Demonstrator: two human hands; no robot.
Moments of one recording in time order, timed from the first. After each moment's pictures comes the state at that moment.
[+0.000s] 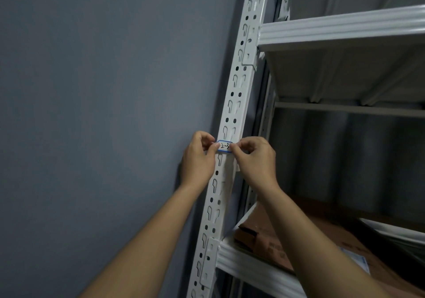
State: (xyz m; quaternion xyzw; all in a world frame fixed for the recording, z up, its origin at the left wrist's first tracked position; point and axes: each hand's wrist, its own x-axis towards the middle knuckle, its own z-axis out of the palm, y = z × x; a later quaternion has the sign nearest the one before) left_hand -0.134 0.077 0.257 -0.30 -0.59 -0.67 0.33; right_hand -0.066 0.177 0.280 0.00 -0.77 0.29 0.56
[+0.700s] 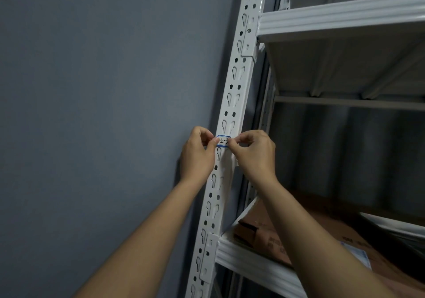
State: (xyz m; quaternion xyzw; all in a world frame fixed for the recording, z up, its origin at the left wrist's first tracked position) left_hand -0.138 0.082 0.257 -0.28 -0.60 -0.67 0.34; right_hand -0.068 0.174 0.282 -0.03 -0.78 0.27 0.57
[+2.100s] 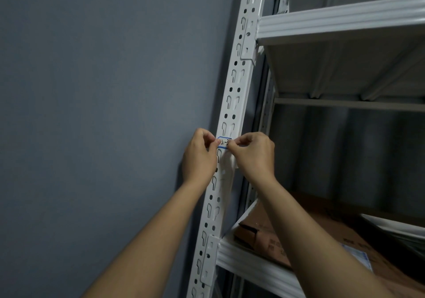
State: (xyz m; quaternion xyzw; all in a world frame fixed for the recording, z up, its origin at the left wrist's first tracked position) left_hand -0.130 0.082 0.259 -0.27 -0.61 -0.65 0.37; right_hand -0.075 0.173 0.285 -0.06 -0.78 0.27 0.56
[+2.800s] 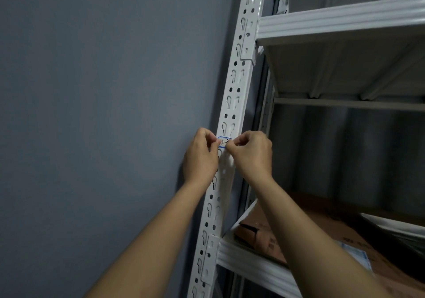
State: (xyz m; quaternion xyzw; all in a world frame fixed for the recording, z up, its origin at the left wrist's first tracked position) left_hand -0.134 0.085 0.258 -0.28 -0.62 -0.63 0.37; right_hand -0.075 0.170 0.285 -0.07 -0.79 0.25 0.56
